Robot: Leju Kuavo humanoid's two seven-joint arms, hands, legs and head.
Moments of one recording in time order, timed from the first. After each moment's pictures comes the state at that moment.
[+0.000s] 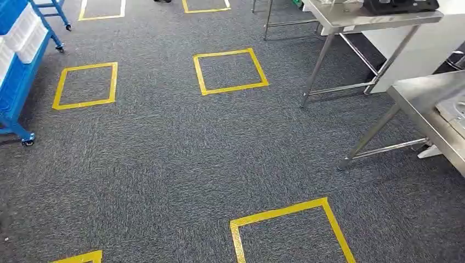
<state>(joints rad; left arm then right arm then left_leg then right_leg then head) -0.03 -0.18 0.94 -0.21 -0.62 0.26 -0.28 -0.05 0.02 -0.10 -0.19 0.51 -0.23 0.07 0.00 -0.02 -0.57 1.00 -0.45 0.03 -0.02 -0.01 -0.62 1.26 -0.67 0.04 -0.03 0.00</state>
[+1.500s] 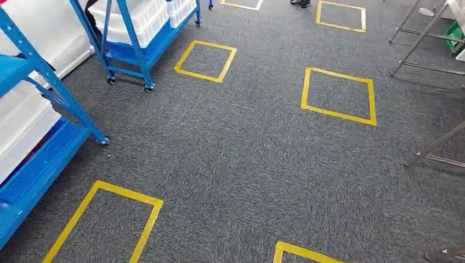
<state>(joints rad) -0.04 0.00 0.78 -0.20 -0.81 0.11 -0.30 -0.02 -0.06 -0.25 -0.18 0.47 -0.17 -0.07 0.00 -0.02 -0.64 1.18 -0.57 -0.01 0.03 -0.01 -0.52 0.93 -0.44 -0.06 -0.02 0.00</state>
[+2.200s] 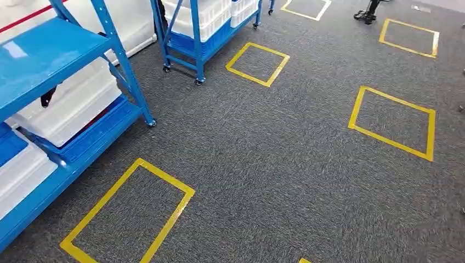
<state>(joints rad) -0.05 0.03 0.73 -0.20 -0.87 0.05 -0.34 -0.03 -0.05 -0.25 -0.18 0.52 -0.18 -0.10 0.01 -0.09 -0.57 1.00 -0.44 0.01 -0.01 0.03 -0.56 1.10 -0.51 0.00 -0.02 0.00</state>
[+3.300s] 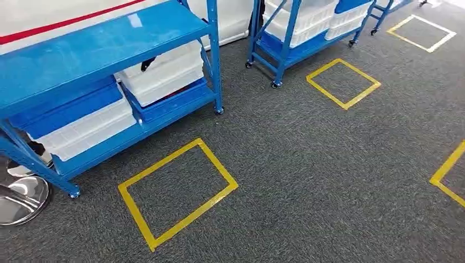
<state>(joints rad) -0.04 0.05 0.73 -0.20 -0.88 0.02 -0.31 -0.02 -0.01 -0.27 -0.18 0.52 -0.18 -0.09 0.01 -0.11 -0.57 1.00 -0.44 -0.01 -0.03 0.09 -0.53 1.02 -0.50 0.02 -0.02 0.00</state>
